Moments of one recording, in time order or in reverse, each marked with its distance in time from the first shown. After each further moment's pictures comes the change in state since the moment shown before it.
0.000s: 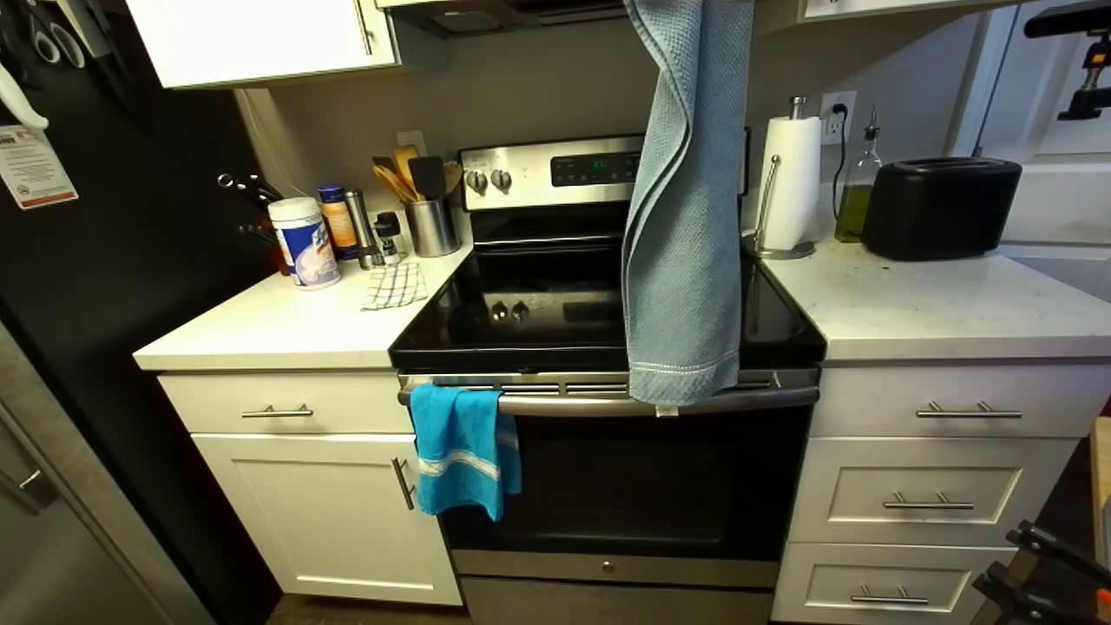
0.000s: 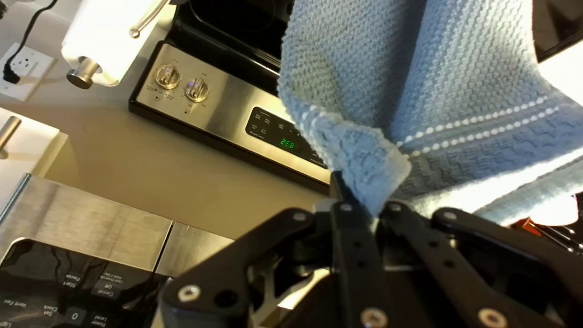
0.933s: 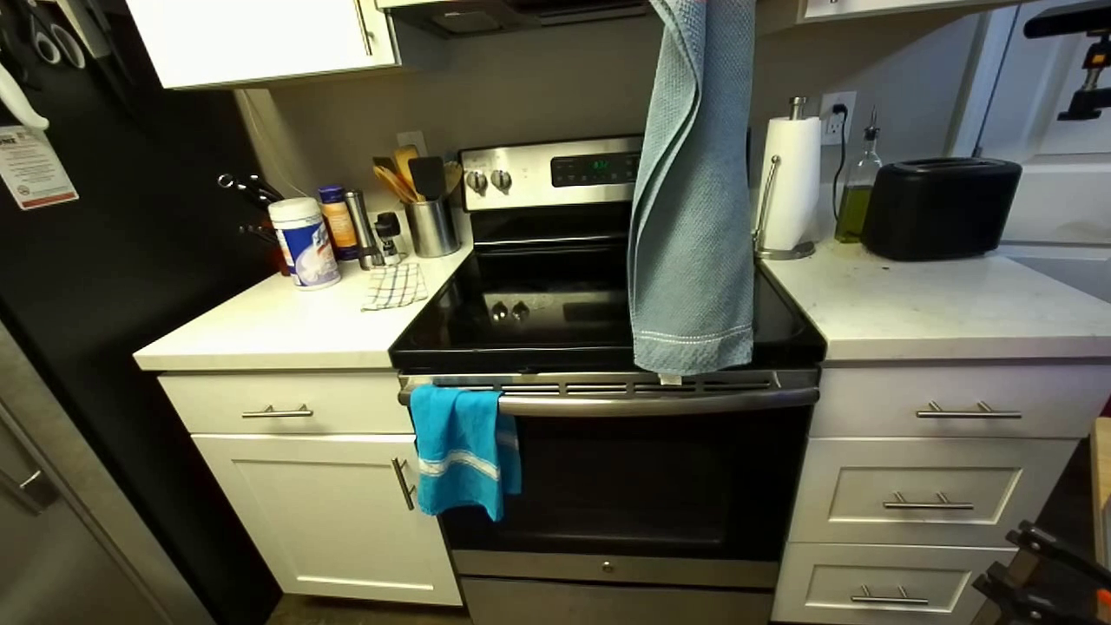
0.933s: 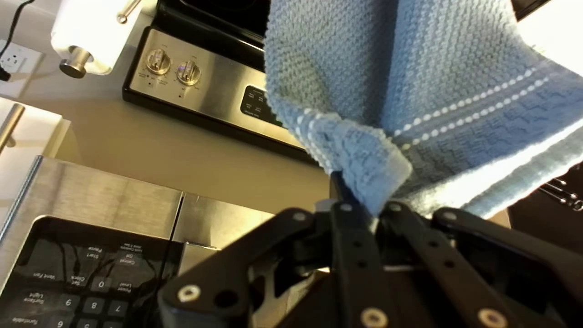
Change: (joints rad) arm -0.013 0.003 -0.002 0.081 0.039 0.000 0.013
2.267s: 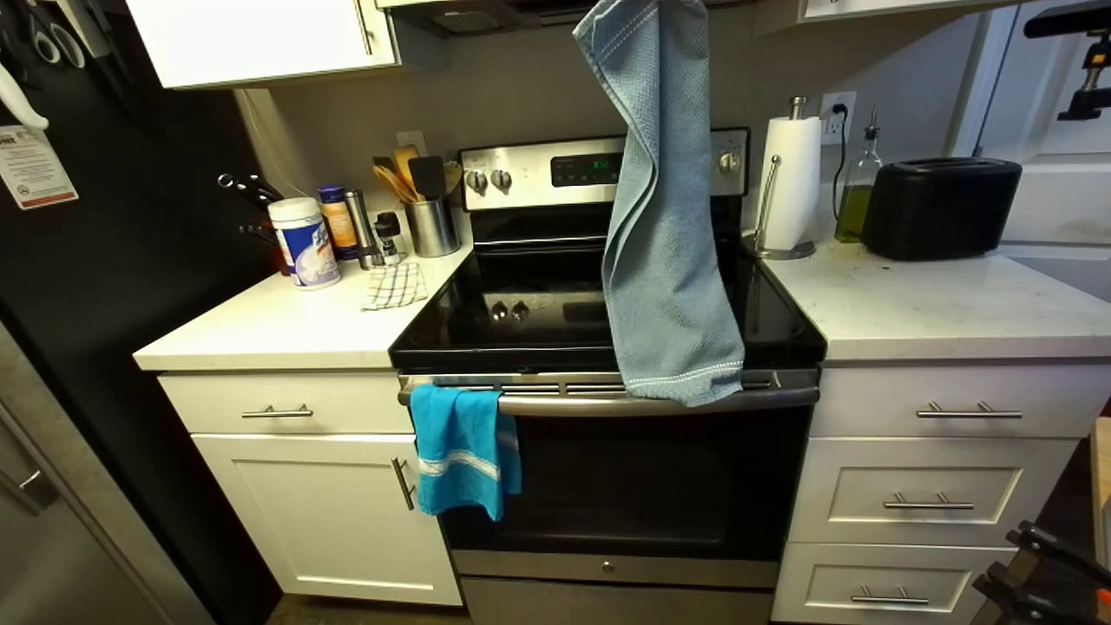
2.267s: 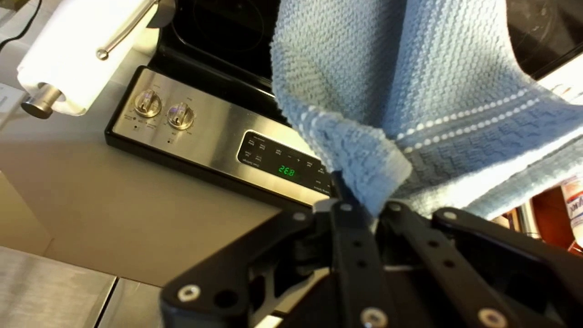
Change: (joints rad) arm -0.001 0.277 -0.047 0.152 0.003 -0.013 0.000
